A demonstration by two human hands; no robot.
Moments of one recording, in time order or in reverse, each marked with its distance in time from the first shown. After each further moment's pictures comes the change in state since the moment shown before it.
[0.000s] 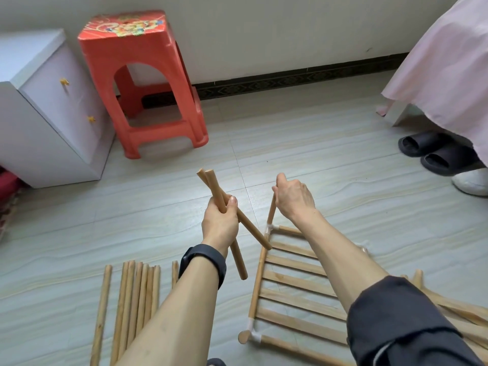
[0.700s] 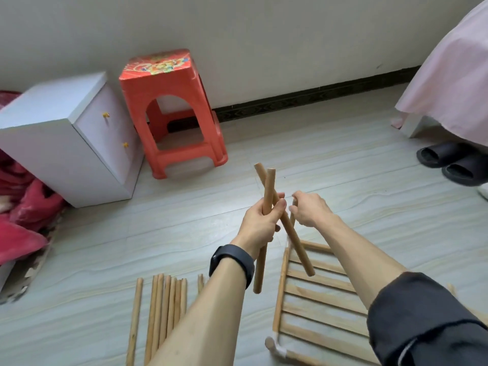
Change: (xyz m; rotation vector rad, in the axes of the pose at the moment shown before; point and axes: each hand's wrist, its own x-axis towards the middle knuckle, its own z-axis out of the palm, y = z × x) left_hand -0.035 0.049 -0.005 0.081 -0.374 0.134; right_hand 0.005 -0.006 -0.017 0.107 -0.226 0.147
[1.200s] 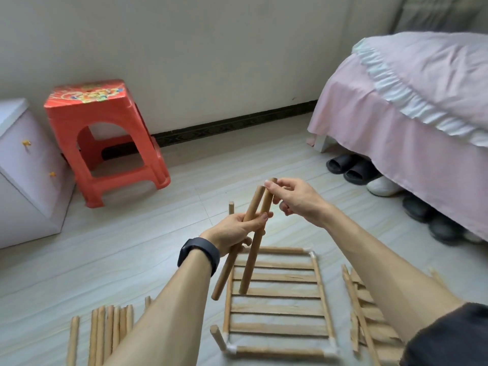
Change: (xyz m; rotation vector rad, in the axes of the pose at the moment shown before) left_hand -0.037 0.034 0.053 0.208 -0.475 -0.042; right_hand -0.156 0.054 -0.130 0.881 0.090 -0.124
